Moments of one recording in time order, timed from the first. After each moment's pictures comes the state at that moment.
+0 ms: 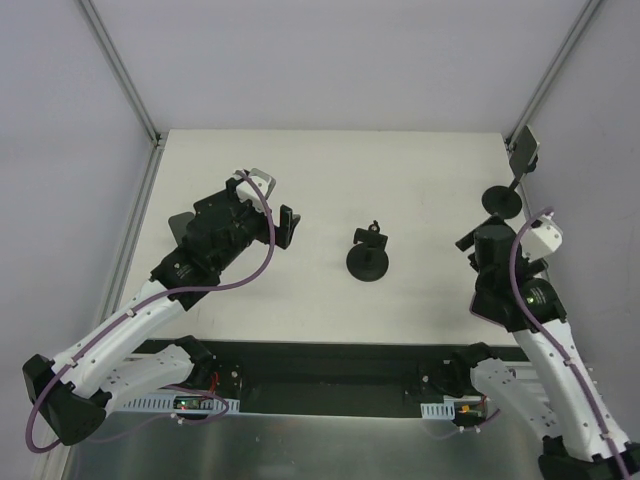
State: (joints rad) left arm -0.68 0.90 0.87 -0.14 -0.12 -0.03; right arm 0.51 0.71 0.95 -0.88 0.78 0.86
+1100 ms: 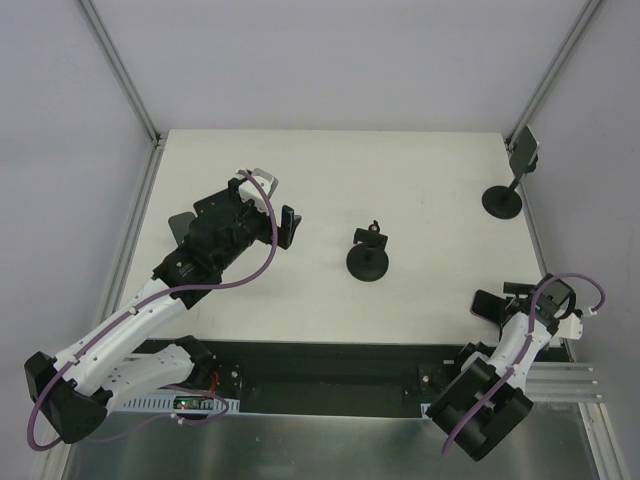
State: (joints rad) left arm -0.68 0.92 0.87 -0.14 -0.11 -0.03; right arm -0.75 0.80 0.39 -0.60 0.08 0.98
